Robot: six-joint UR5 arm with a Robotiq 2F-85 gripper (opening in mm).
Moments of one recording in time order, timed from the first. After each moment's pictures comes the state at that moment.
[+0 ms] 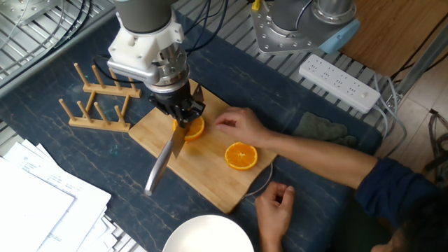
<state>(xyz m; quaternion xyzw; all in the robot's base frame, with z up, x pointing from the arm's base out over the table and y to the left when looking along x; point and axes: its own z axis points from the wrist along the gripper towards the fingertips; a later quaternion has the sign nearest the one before) 0.524 0.023 0.086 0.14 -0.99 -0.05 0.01</state>
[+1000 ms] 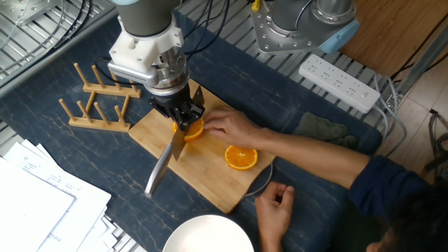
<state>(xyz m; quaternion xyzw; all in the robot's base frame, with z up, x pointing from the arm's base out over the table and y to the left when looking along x) 0.530 0.020 0.077 0.13 -0.99 -0.05 0.00</state>
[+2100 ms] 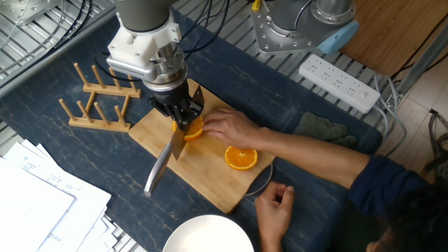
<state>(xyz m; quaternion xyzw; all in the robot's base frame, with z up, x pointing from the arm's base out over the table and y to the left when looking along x) 0.521 0.012 0.075 0.14 -0.99 -0.05 0.00</state>
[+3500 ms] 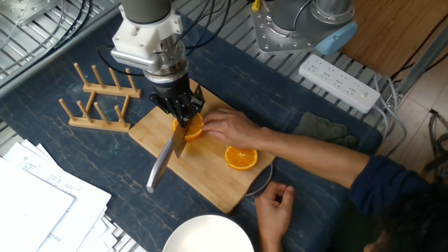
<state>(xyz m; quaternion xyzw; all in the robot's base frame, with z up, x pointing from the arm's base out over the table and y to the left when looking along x) 0.503 -0.001 0.070 0.15 -0.99 -0.05 -0.01</state>
